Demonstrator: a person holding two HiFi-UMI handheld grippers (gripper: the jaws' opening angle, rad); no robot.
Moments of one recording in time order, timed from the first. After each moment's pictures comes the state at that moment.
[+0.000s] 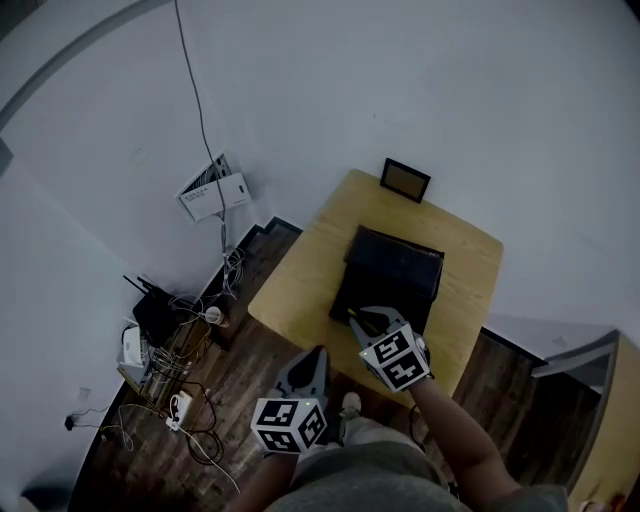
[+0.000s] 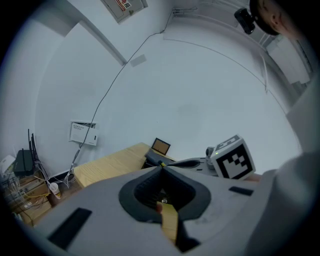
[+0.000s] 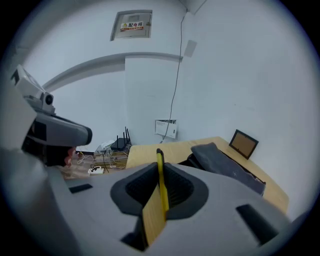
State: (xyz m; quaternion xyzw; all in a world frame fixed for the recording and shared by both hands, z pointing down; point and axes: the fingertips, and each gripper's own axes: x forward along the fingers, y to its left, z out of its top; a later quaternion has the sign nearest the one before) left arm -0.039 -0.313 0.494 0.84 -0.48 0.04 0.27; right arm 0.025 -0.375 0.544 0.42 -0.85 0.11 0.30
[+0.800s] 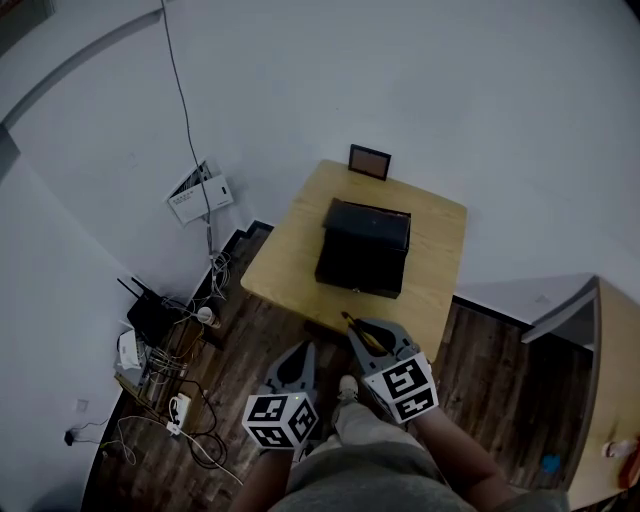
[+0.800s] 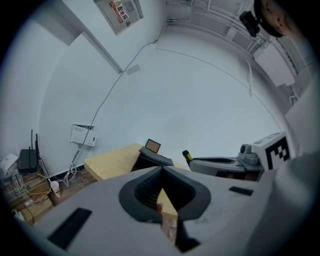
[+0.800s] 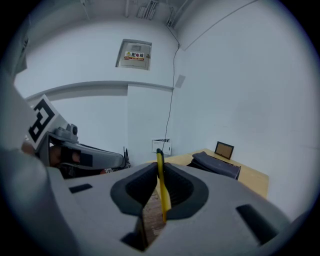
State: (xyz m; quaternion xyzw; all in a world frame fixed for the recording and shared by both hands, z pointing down) left arm -0.068 -0.195 0.475 0.86 -0.45 0.03 0.24; right arm 0.011 -0.202 0.463 0.51 -0.84 0.07 0.18
